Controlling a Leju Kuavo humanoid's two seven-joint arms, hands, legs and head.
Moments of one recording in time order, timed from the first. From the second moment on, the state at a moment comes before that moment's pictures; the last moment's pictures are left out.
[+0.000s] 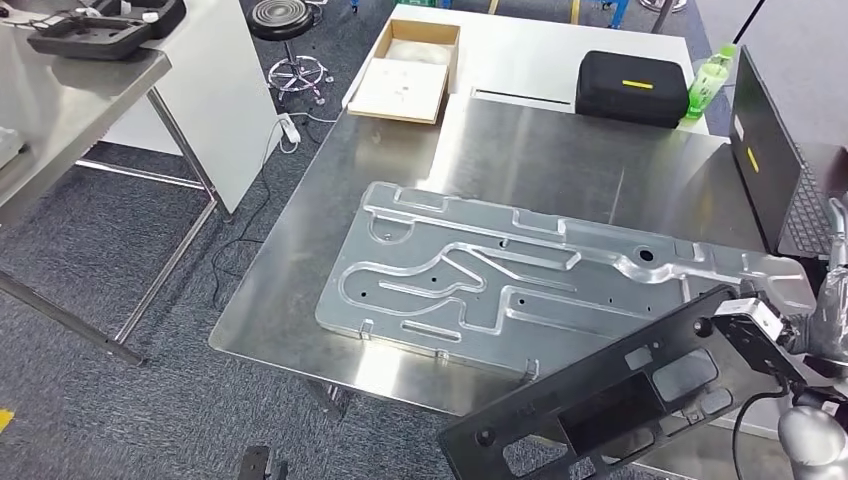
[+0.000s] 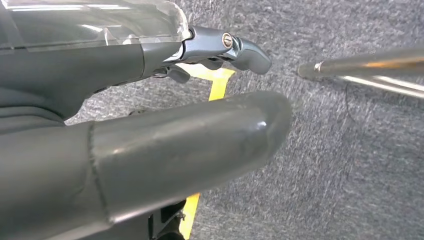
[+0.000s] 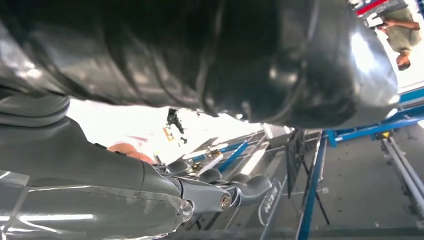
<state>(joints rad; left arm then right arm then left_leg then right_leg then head) -0.13 -0.23 0.83 -0.22 -0.68 0.05 -0.54 -0.12 -0.40 -0.20 -1.64 0.70 -0.49 -0.21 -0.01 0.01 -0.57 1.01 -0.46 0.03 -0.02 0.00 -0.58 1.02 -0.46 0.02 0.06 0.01</state>
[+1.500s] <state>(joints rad) -0.14 -0.22 0.83 -0.22 -0.67 0.00 -0.46 -0.05 -0.32 -0.22 -1.79 0.74 -0.58 -0.28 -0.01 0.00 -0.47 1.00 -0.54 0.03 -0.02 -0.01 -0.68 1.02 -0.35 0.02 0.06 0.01</state>
